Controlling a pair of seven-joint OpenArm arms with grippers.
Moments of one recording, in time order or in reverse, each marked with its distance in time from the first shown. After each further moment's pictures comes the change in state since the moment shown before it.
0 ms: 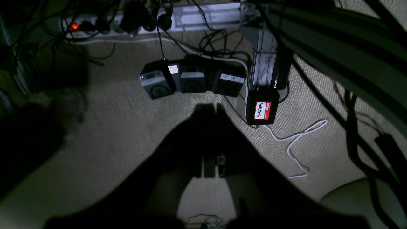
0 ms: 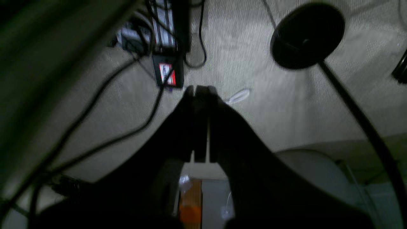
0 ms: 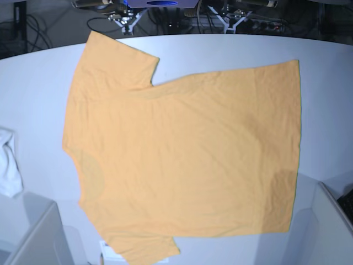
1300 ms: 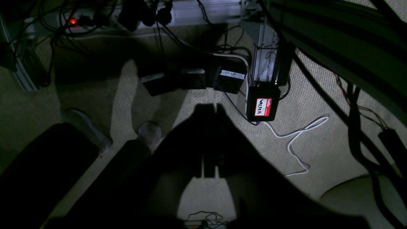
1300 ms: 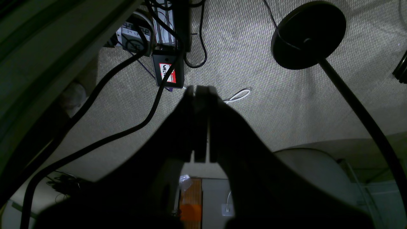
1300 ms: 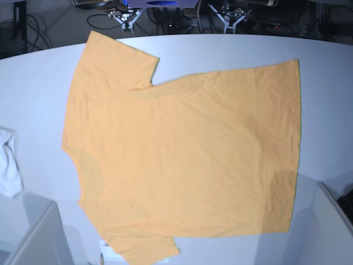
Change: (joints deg) left arm 0.1 0.0 0.1 0.0 0.0 0.0 0.2; right arm -1.7 0.0 0.0 0.1 0.0 0.0 0.0
